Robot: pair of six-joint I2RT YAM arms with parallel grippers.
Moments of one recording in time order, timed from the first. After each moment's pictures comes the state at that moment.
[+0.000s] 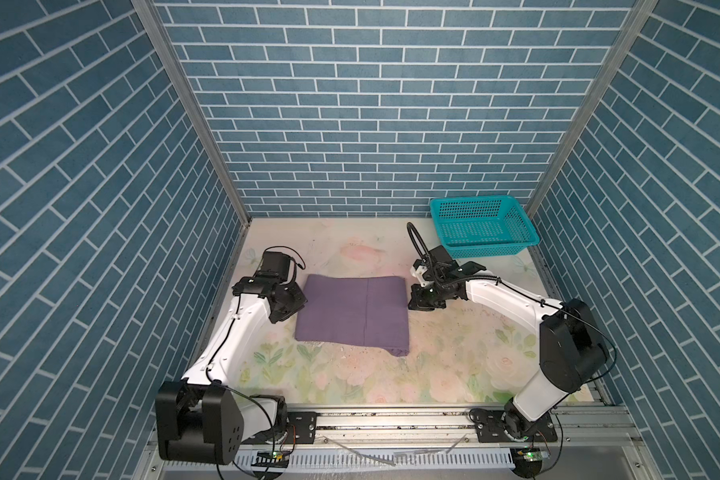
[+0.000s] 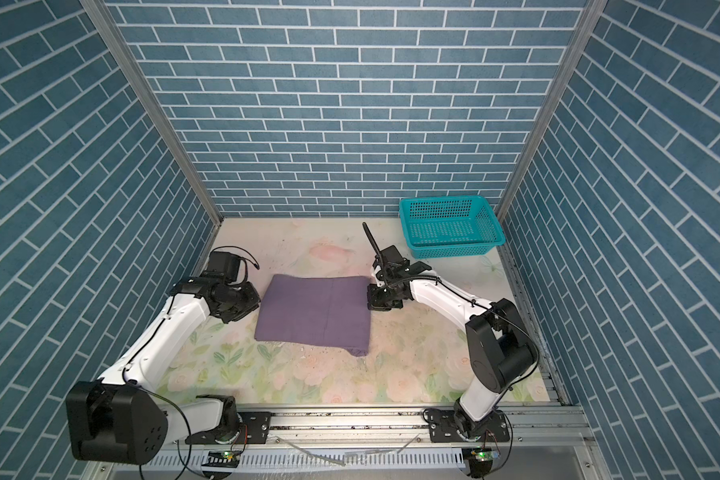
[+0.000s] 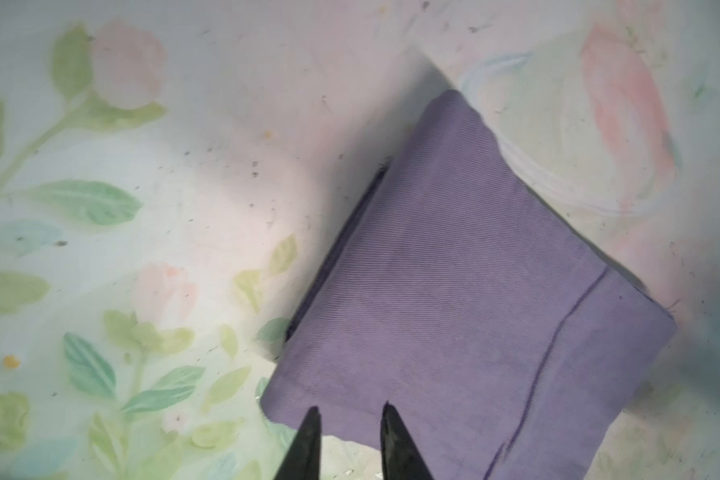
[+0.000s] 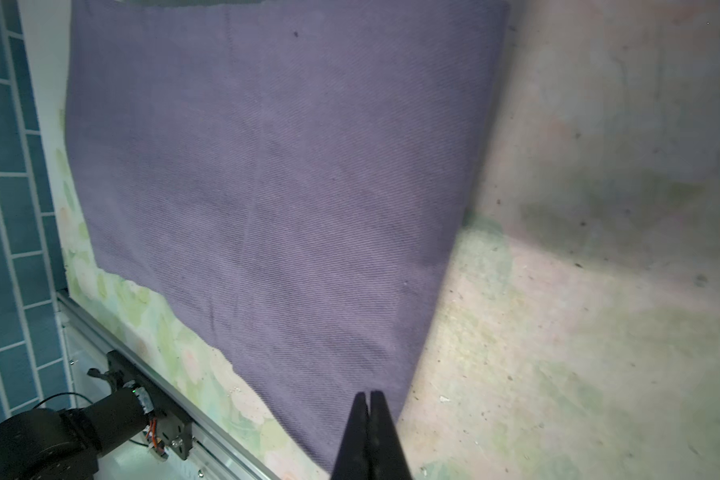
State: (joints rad) left arm -0.14 1.28 1.02 -0.90 0.05 -0.68; right arm 0.65 1.67 1.19 -0.66 -0.39 0.47
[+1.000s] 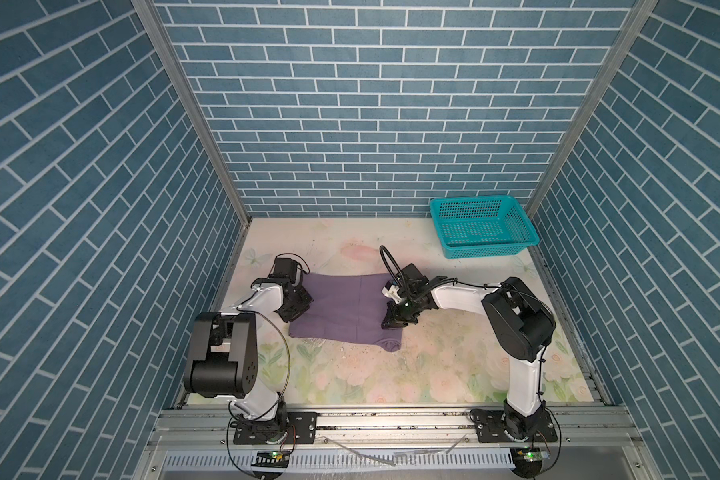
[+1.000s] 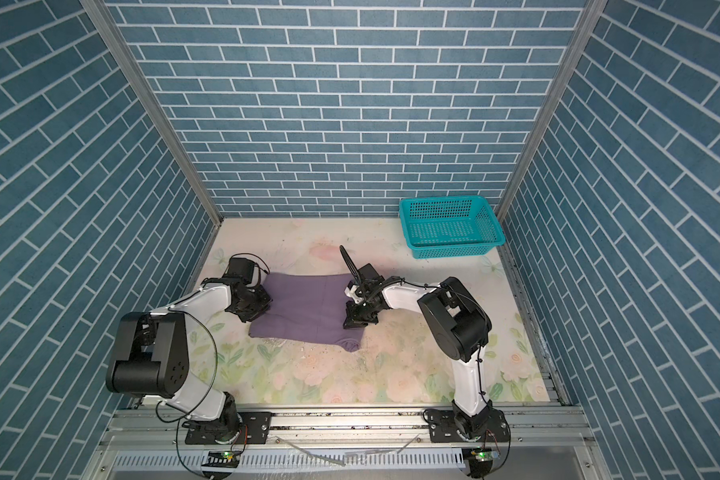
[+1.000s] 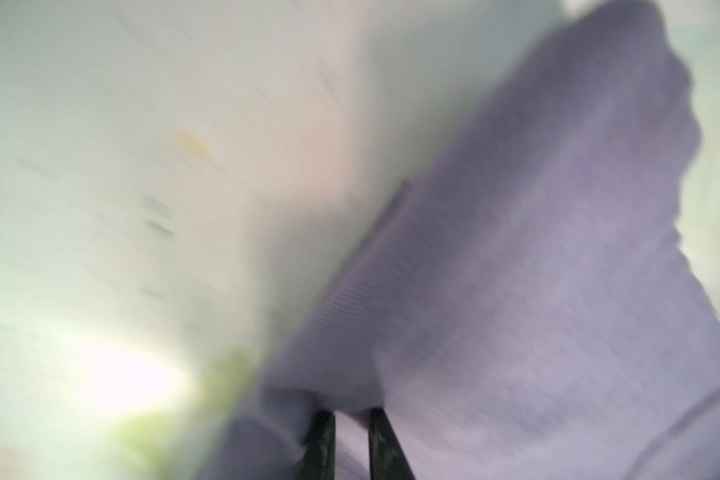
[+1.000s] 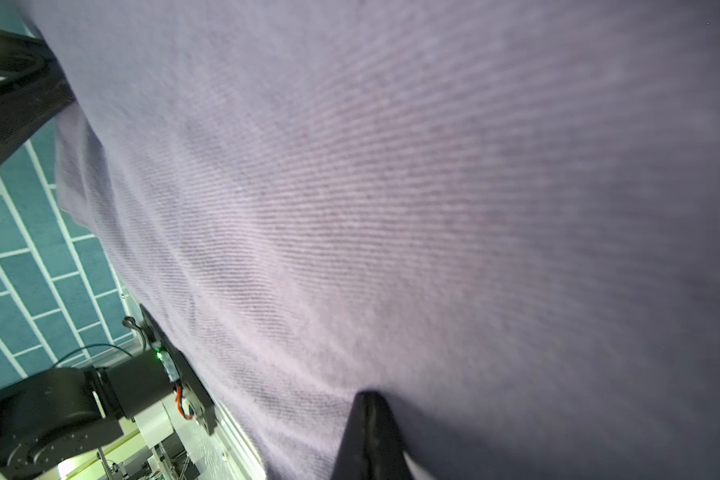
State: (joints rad) left arm -0.01 1.59 0.92 -0.58 0.05 -0.73; right arm 0.73 2.01 1.24 -0.41 -0.61 0.50
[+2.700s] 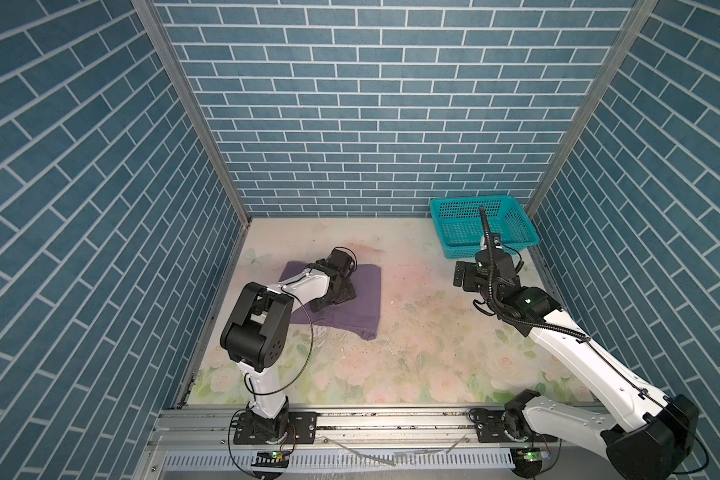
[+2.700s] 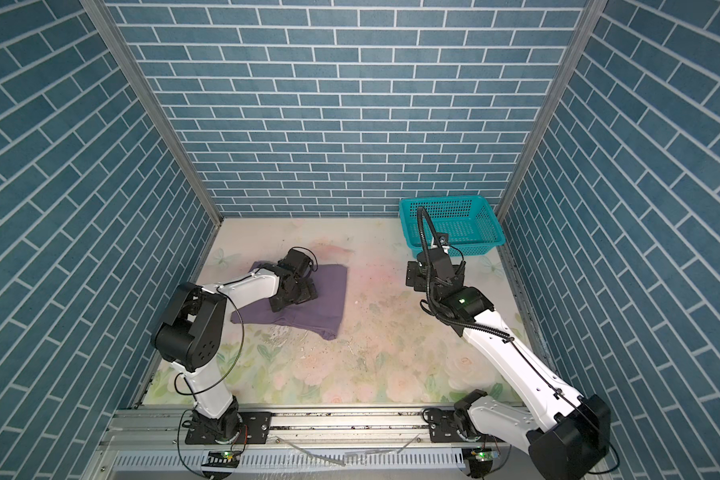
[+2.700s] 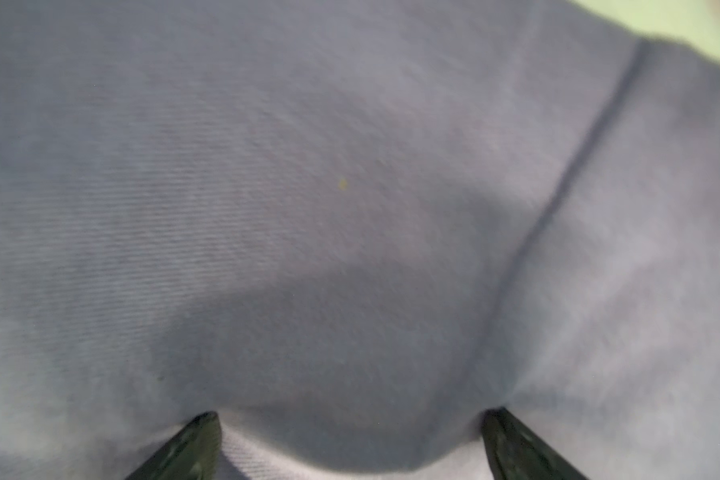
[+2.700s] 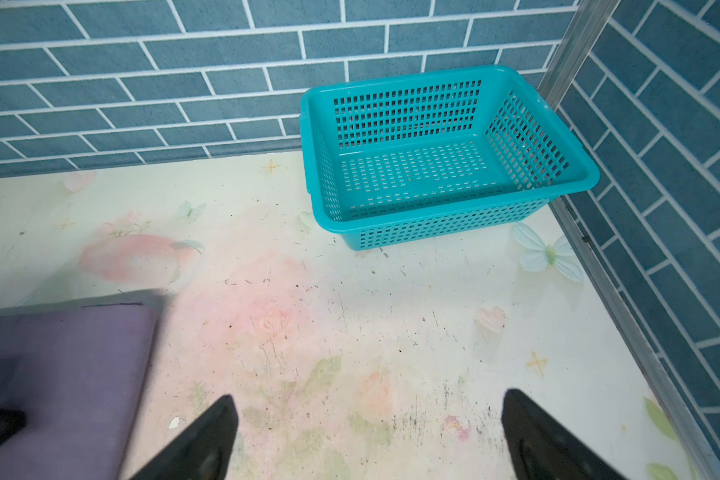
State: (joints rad) left arm -0.35 1.85 1.16 -0.59 -0.17 -0.73; right arm 0.57 1.12 1.01 -0.54 0.48 0.36
